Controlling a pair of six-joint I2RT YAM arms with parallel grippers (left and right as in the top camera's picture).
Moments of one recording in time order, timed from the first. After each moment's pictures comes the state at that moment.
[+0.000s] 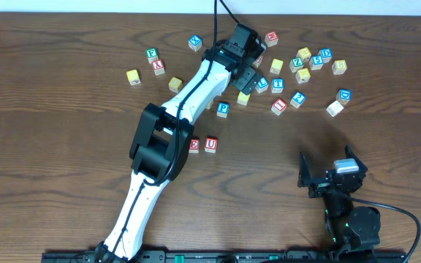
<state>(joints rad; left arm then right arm) -0.53 2.47 2.13 -0.67 -0.03 0.20 0.15 0.01 0.01 -0.07 0.02 -0.05</state>
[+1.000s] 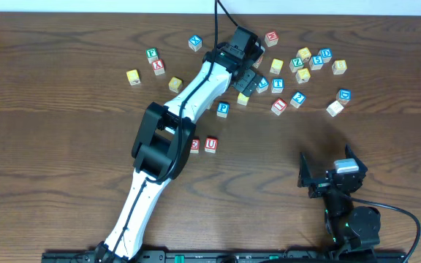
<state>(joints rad) -0.53 2.50 2.13 -0.67 -0.02 0.17 0.15 0.01 0.01 -0.07 0.02 -0.05</state>
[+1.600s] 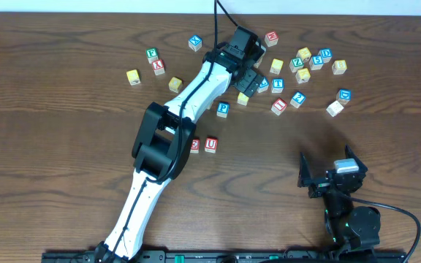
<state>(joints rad) -0.53 2.51 2.13 -0.66 0.02 0.15 0.15 0.01 0.01 -0.07 0.02 -0.05</state>
